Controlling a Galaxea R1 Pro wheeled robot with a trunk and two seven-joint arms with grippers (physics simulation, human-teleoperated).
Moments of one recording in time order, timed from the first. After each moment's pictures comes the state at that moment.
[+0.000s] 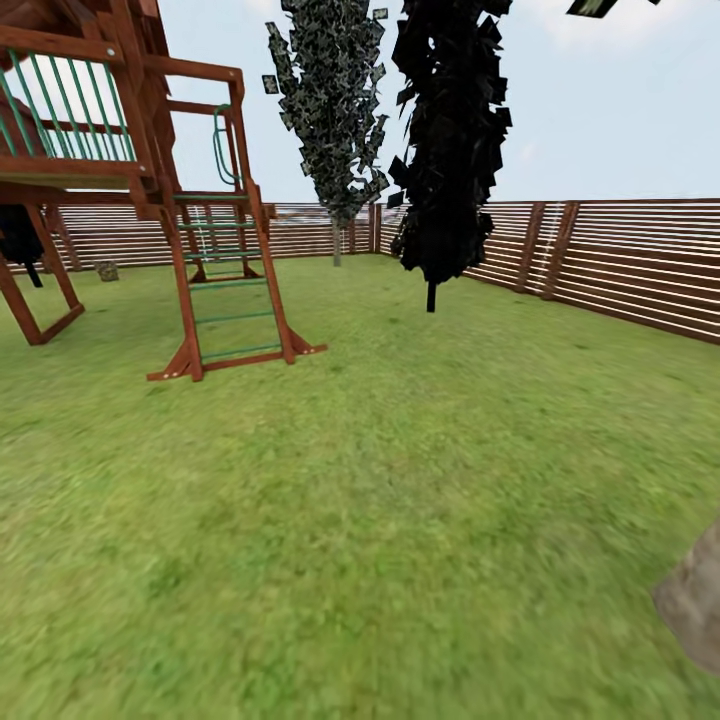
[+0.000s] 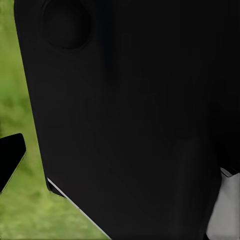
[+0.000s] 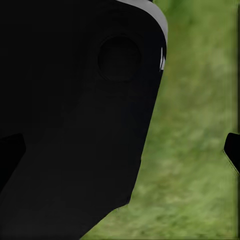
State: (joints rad) left arm 0.02 0.00 -0.01 -0.08 -0.01 0.00 -0.12; right arm -0.10 -0.02 0.17 0.05 0.02 0.00 0.01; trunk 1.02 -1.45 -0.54
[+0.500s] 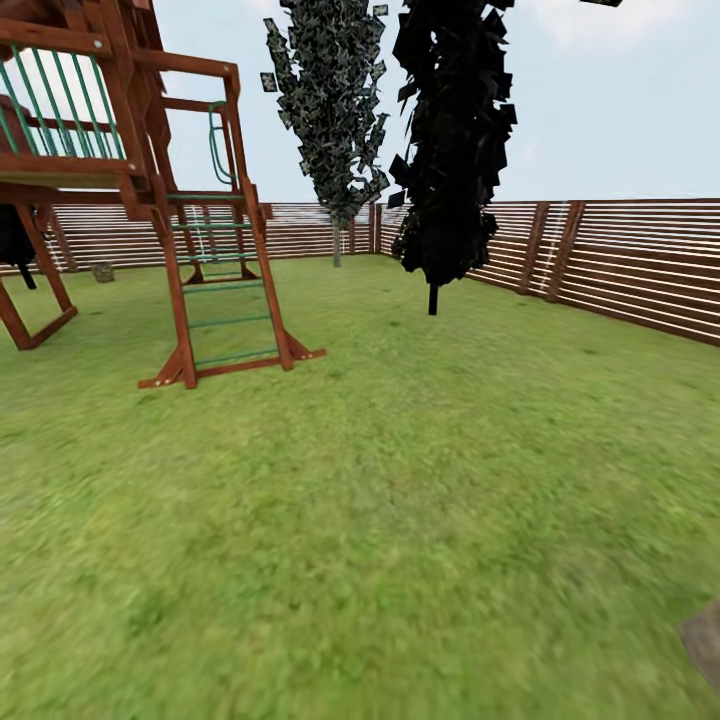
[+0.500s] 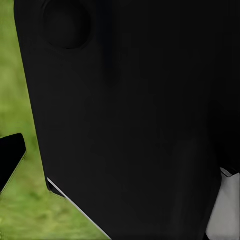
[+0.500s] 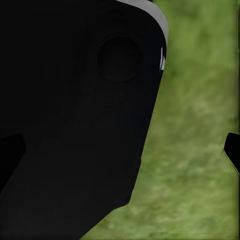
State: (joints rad) left arm 0.02 0.00 -0.01 -0.08 -0.01 0.00 -0.12; right arm -0.10 -0.02 0.17 0.05 0.02 0.00 0.01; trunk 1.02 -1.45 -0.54
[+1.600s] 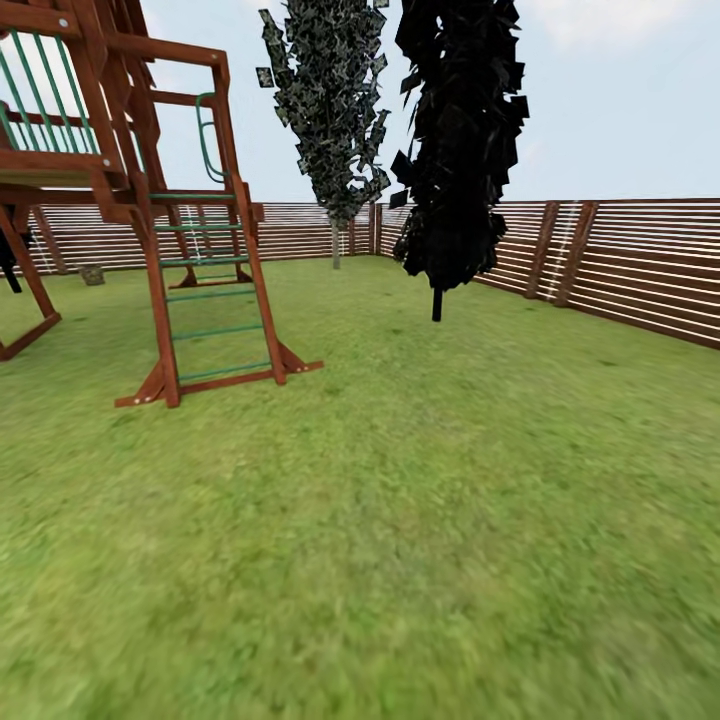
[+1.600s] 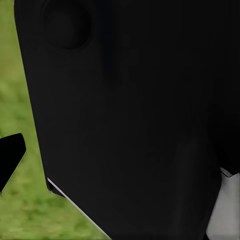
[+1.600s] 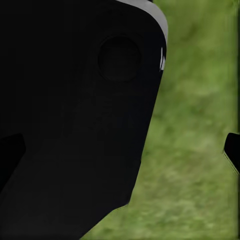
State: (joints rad) left arm 0.02 0.00 -0.01 -0.08 -0.01 0.00 -0.12; right arm -0.10 -0.02 0.17 0.05 0.02 0.00 0.01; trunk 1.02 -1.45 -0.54
